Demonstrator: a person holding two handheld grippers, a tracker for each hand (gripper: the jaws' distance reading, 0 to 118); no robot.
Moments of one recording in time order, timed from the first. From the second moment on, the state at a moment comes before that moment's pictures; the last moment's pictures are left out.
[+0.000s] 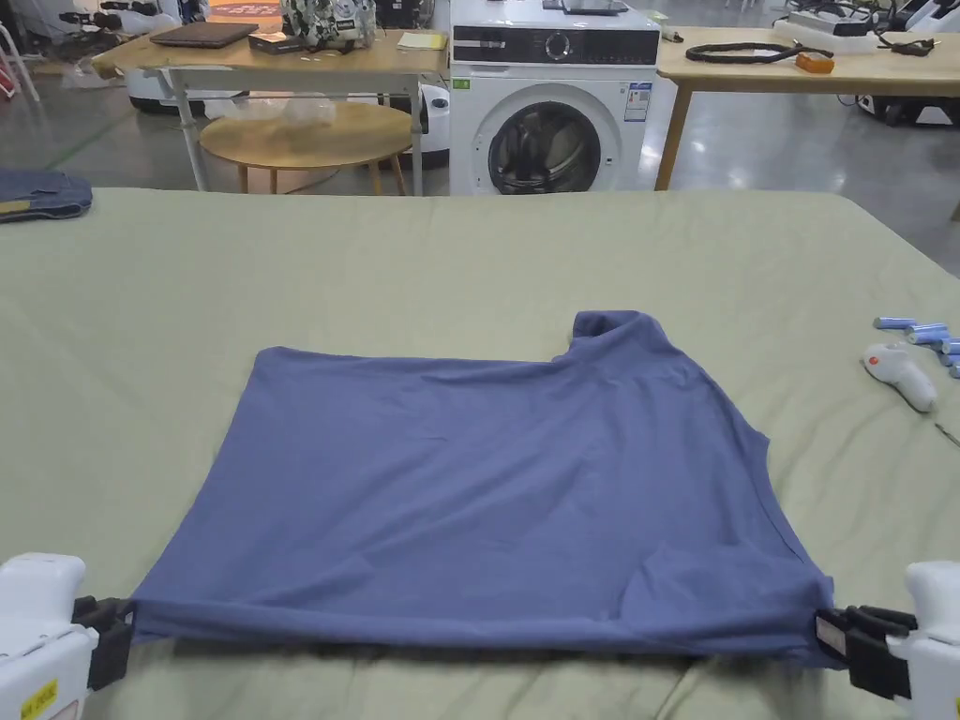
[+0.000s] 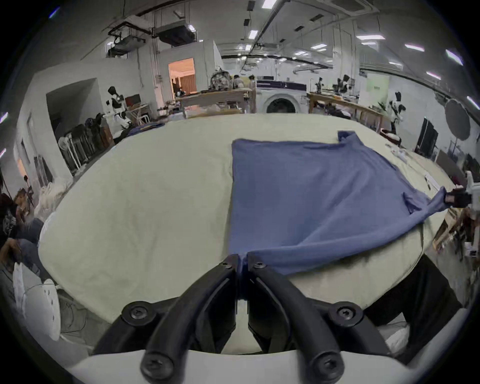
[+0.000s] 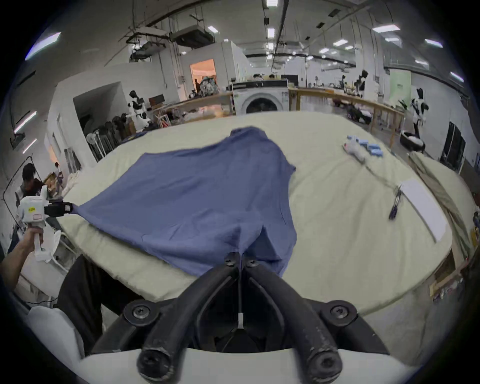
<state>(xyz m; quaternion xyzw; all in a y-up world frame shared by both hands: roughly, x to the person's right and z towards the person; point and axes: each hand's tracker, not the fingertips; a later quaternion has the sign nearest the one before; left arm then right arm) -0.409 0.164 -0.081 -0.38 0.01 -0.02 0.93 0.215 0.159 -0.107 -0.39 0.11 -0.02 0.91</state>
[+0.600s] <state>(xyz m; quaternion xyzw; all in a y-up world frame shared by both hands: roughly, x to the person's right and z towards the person) -0.396 0.202 -0.071 -0.33 0.07 -0.01 0.94 0.198 0.194 -0.104 -0.33 0.06 -0.02 0.94</state>
